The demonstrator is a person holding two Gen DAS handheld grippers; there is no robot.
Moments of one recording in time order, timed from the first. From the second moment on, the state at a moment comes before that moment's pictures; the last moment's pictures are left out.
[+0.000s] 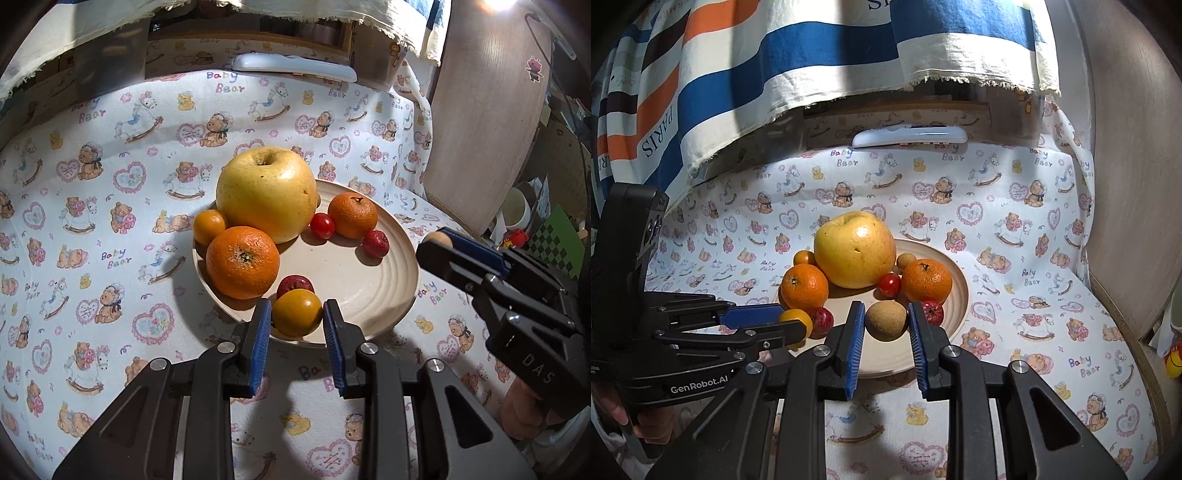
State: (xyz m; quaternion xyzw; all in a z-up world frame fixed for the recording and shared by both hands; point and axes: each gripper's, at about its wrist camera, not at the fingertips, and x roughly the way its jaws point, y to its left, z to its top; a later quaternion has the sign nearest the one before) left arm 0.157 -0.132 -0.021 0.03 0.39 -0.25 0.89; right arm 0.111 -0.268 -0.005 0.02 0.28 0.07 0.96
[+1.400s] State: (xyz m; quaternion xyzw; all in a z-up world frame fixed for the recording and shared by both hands) left arm 0.145 -0.123 -0.005 0.04 0.33 -0.20 0.92; right arm 0.126 -0.256 -0.026 0.01 0.36 0.10 0.93
